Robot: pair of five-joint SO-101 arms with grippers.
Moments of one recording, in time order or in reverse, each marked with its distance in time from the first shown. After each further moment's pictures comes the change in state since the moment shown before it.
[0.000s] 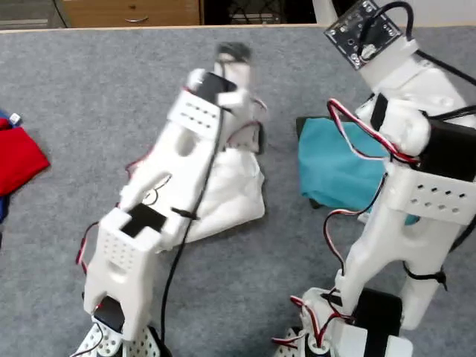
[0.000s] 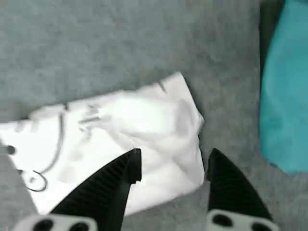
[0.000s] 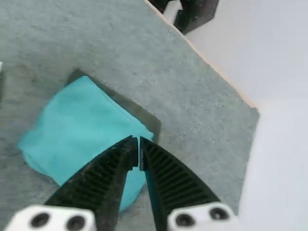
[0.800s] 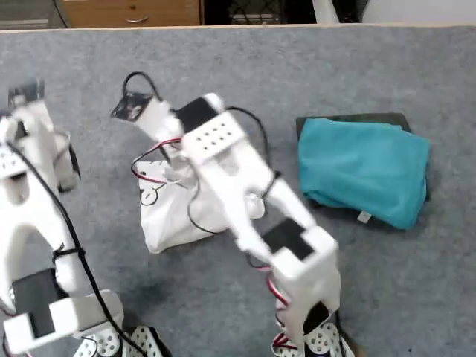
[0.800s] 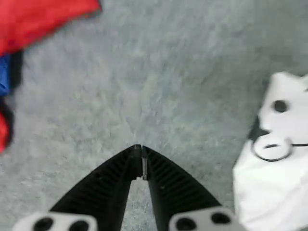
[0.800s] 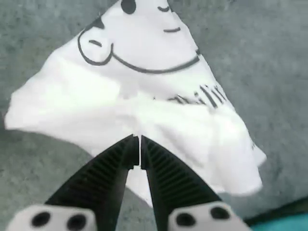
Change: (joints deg) left arm -49.4 -40.1 71.4 -22.4 -26.6; right arm -48.9 43.4 0.8 -1.7 -22.9
